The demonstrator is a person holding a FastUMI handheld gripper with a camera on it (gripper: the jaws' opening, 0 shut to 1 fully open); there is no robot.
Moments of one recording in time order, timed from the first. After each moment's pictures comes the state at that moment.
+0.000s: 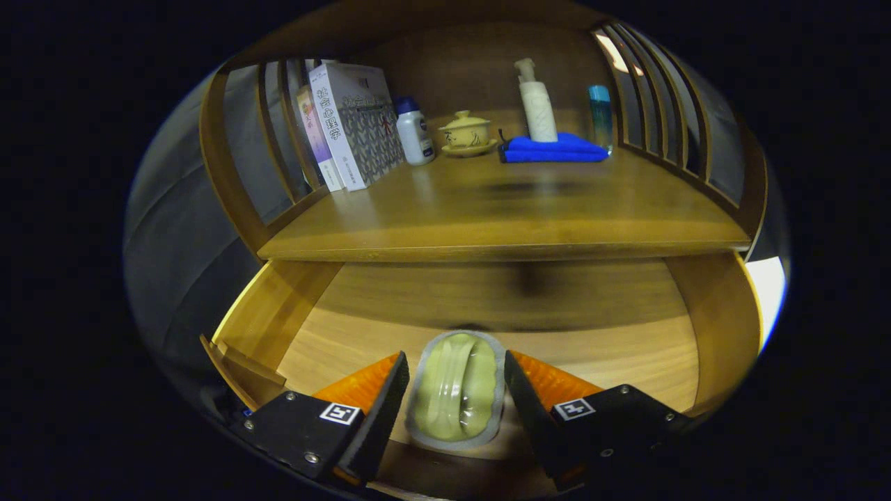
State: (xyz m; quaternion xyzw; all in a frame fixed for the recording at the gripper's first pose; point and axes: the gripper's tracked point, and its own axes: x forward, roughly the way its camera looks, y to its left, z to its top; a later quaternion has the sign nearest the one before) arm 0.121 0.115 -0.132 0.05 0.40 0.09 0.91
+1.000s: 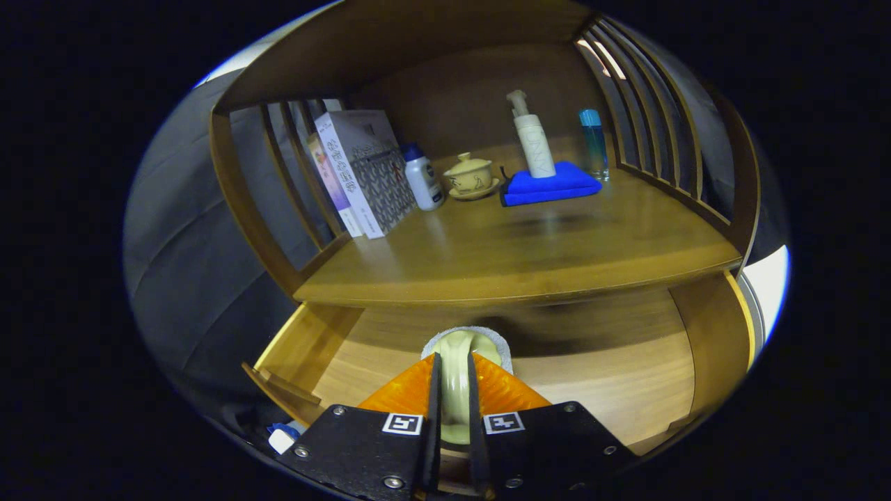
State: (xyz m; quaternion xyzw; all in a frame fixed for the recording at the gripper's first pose) arm 0.124 0.113 -0.066 0.10 0.32 0.13 0.94
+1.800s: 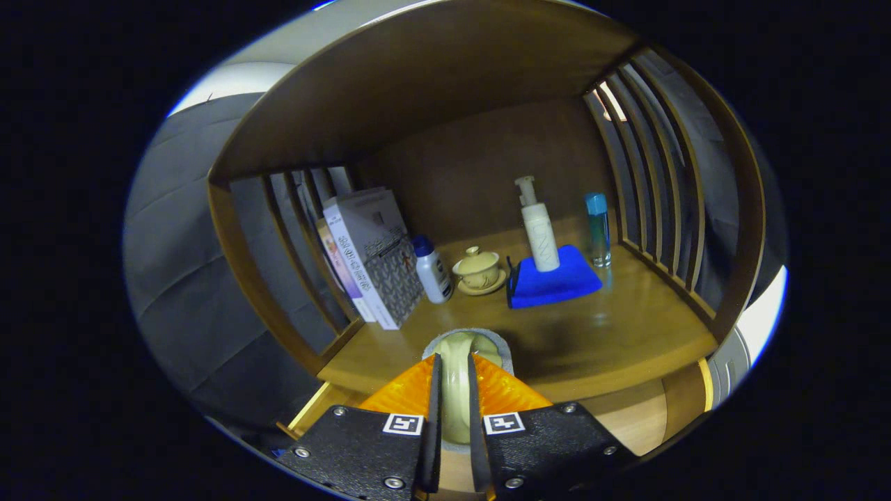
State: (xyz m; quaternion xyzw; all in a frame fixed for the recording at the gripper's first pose) arm 0.201 0.101 0.033 0.11 0.22 0.10 0.97
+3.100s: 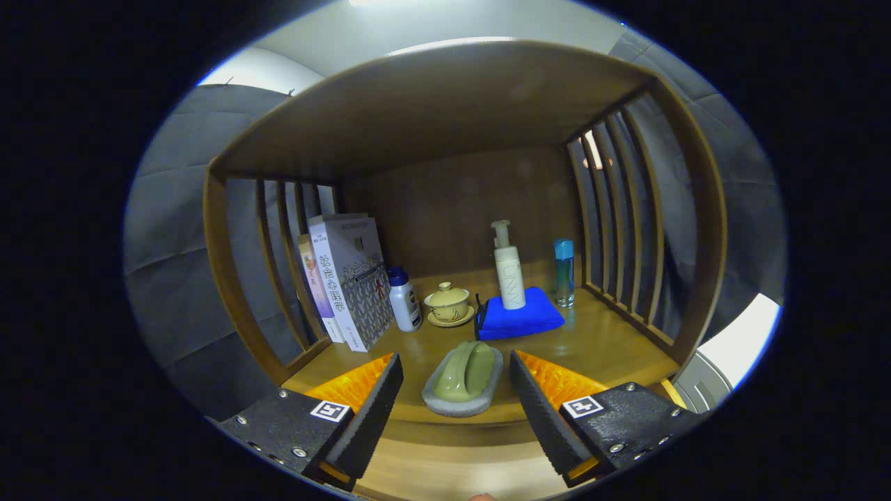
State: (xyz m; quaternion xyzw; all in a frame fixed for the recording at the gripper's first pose) arm 0.164 0.089 0.051 0.04 0.11 0.04 0.99
